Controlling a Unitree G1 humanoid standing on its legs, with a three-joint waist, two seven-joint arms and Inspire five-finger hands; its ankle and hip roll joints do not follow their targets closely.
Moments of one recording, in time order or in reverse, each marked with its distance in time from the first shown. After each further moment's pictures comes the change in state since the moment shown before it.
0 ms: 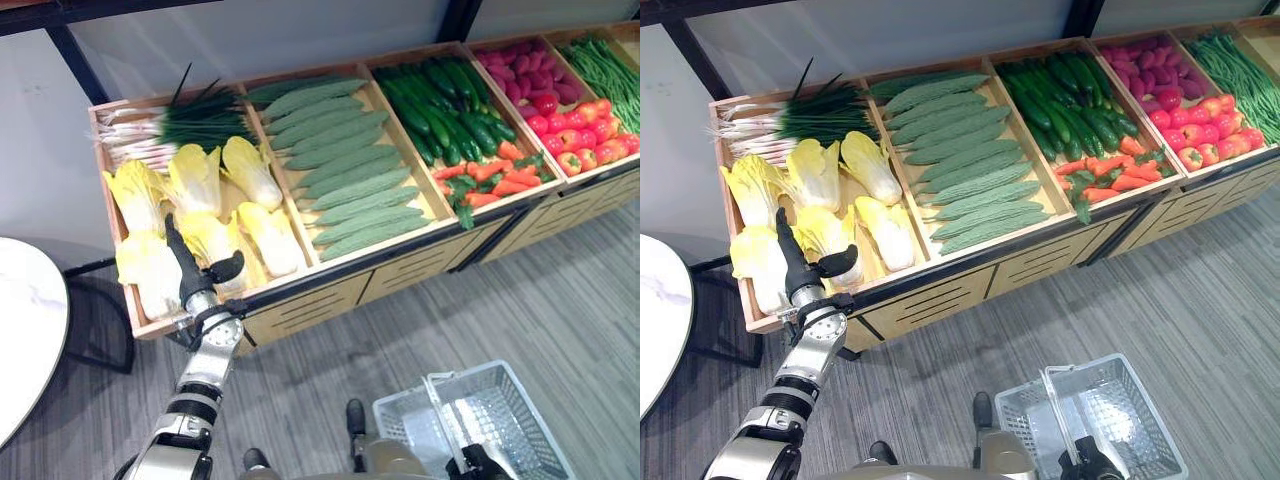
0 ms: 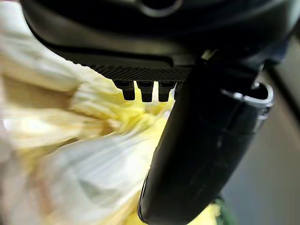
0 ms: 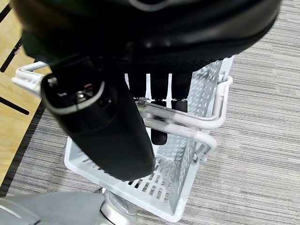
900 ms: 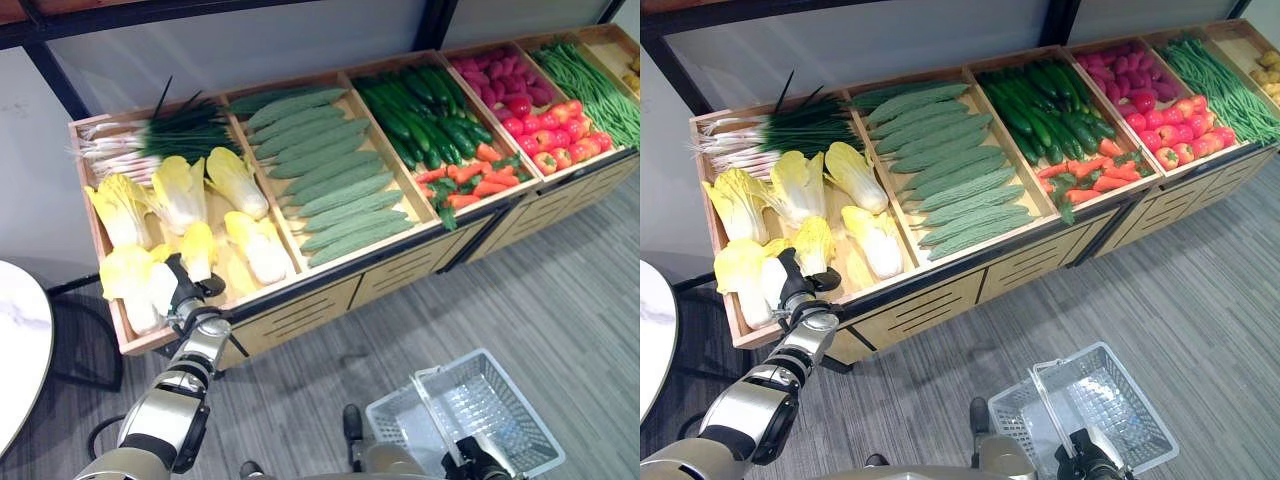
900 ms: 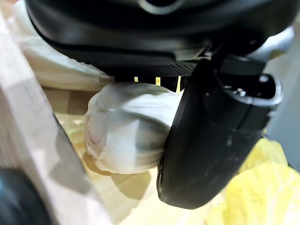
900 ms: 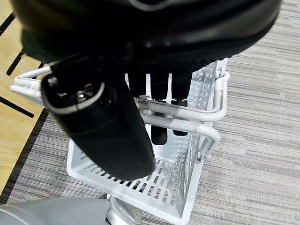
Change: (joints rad) left arm -0.219 0.079 -0.087 0.423 -0.097 0.077 -0.021; right arm -0.054 0.008 0.057 0.043 0.001 0.005 -0.016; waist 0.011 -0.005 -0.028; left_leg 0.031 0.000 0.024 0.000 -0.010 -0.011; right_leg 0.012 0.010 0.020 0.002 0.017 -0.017
